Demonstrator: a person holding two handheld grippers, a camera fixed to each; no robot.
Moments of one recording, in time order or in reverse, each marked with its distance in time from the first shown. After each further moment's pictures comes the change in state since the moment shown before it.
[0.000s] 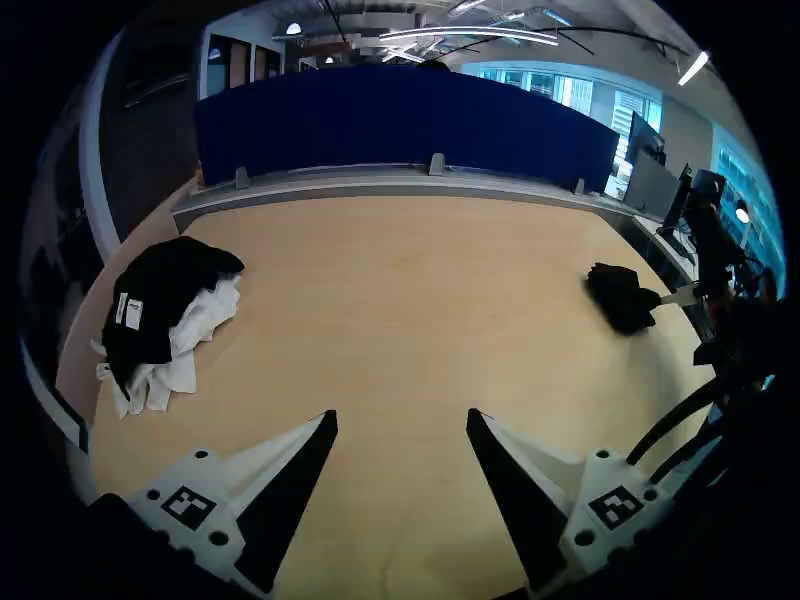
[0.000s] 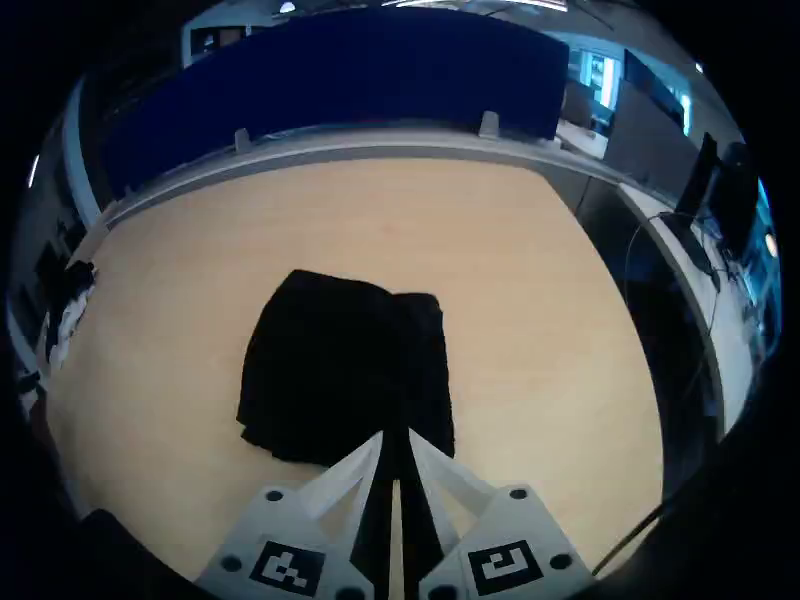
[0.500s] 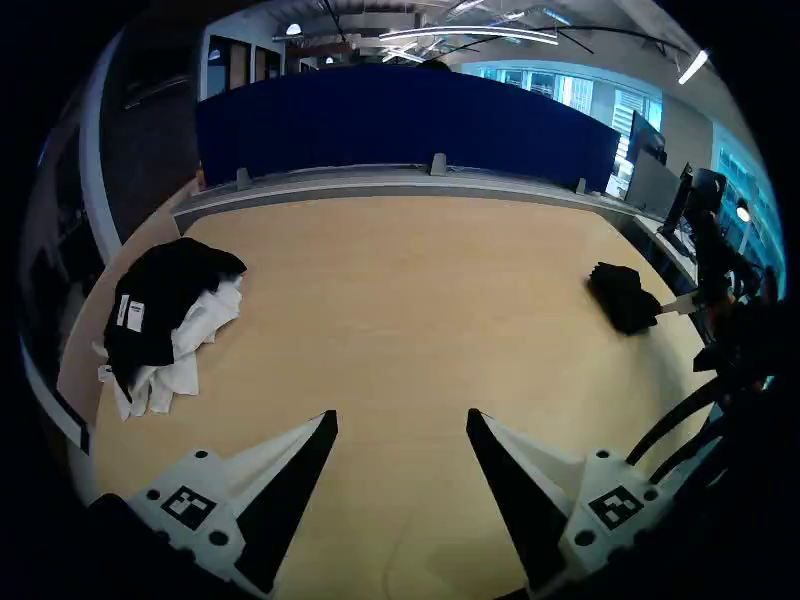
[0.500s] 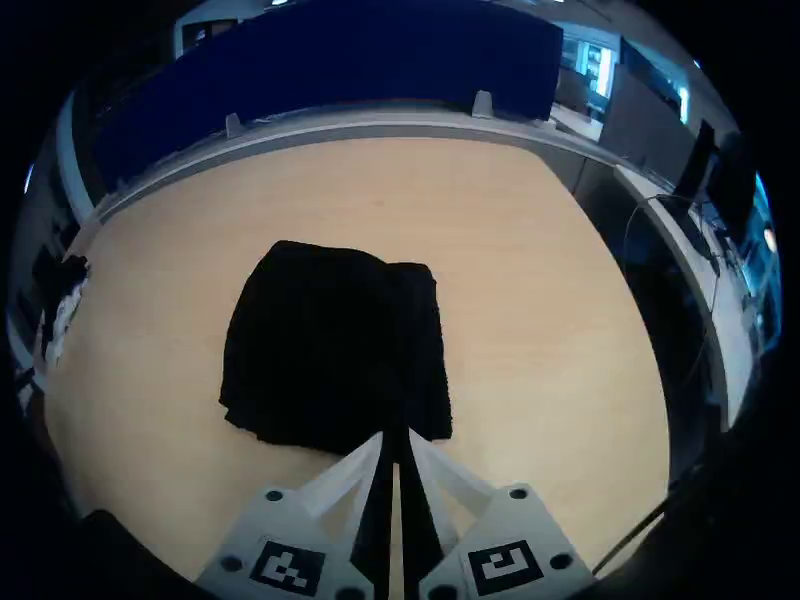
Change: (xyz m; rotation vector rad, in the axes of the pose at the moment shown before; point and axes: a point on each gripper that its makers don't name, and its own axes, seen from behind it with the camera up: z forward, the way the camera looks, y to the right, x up) left arm 0.001 -0.002 0.000 0.004 -0.001 0.004; right arm -0.015 0.006 0.007 -0.012 -0.034 0.009
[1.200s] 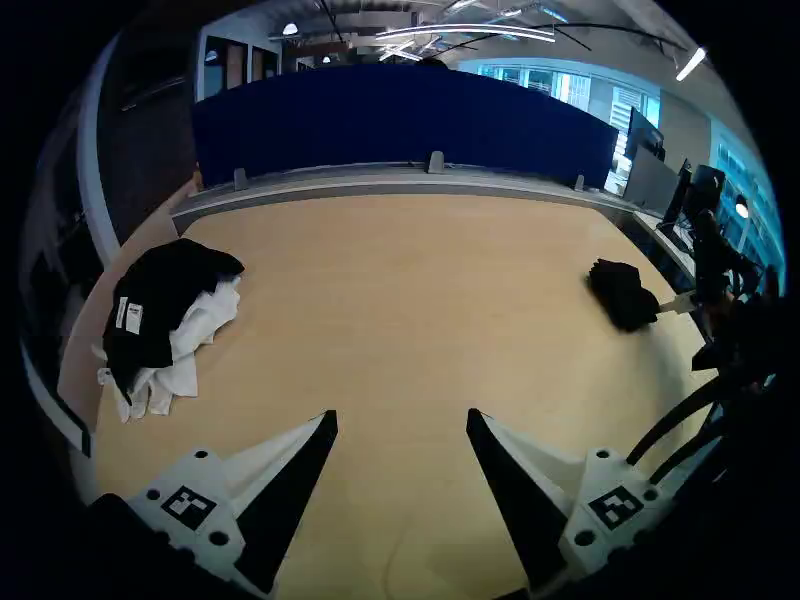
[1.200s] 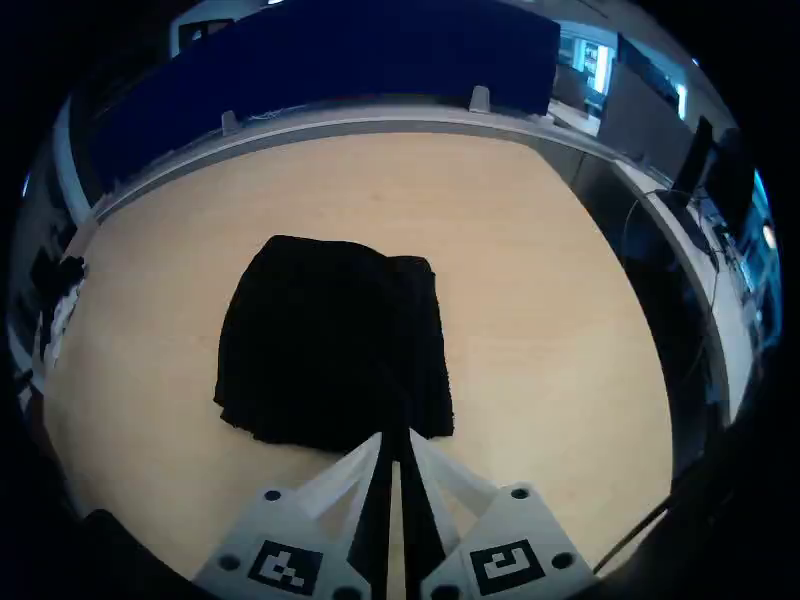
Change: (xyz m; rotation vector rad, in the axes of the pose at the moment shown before) left arm -0.001 0.000 0.002 -0.001 -0.005 0.010; right arm -0.004 -0.001 0.005 -0.009 -0.007 0.009
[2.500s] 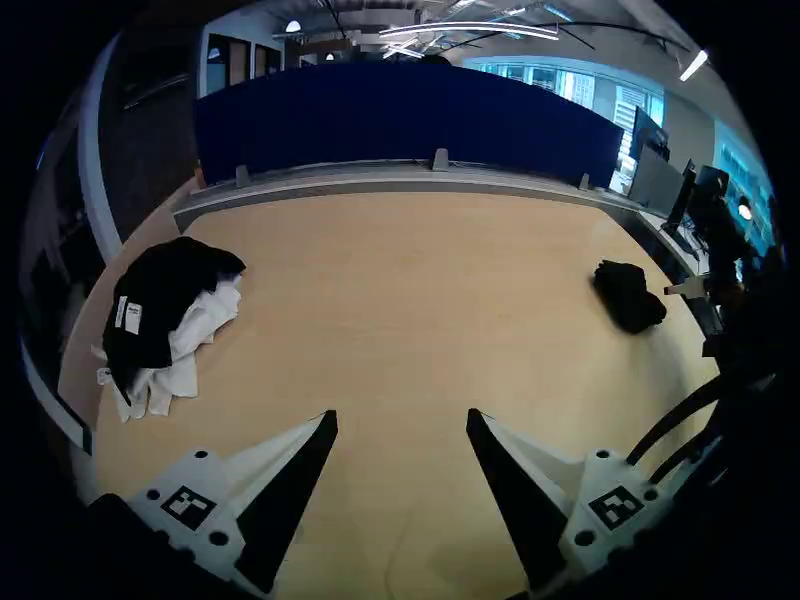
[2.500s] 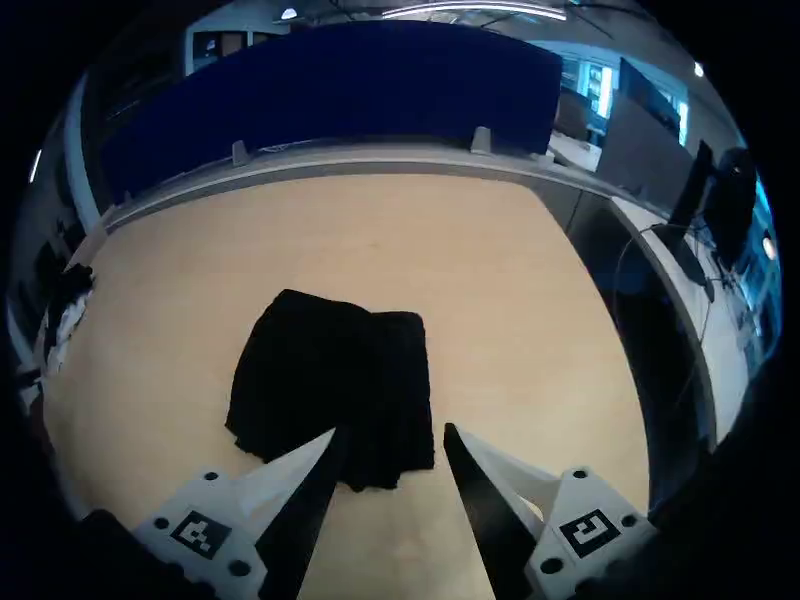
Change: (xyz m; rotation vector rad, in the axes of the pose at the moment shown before) left arm 0.001 0.000 0.006 0.013 -0.010 -0.007; right arm 0.039 0.005 -0.022 0.017 0.099 -0.037
